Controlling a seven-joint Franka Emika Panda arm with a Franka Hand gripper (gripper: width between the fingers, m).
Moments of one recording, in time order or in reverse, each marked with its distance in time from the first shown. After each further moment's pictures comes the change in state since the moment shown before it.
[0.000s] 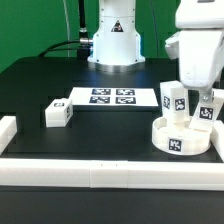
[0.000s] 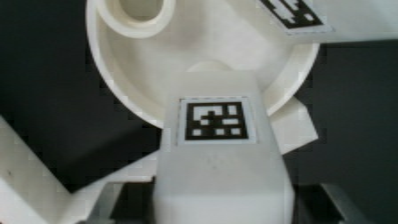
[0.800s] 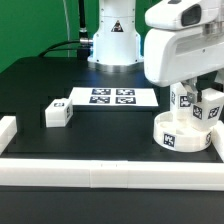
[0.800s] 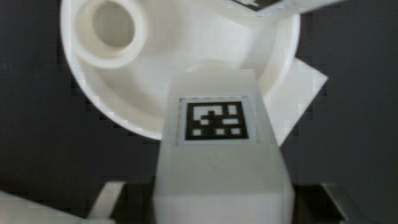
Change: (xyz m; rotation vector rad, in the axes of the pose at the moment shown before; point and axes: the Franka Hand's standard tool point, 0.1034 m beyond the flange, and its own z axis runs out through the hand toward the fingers) arm -0.002 0.004 0.000 0.009 0.016 0.598
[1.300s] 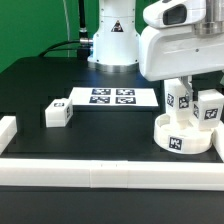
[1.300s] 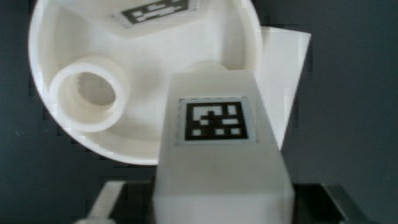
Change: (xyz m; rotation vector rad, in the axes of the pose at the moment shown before) arm 0.001 0.000 0.000 -0.003 0.009 0.296
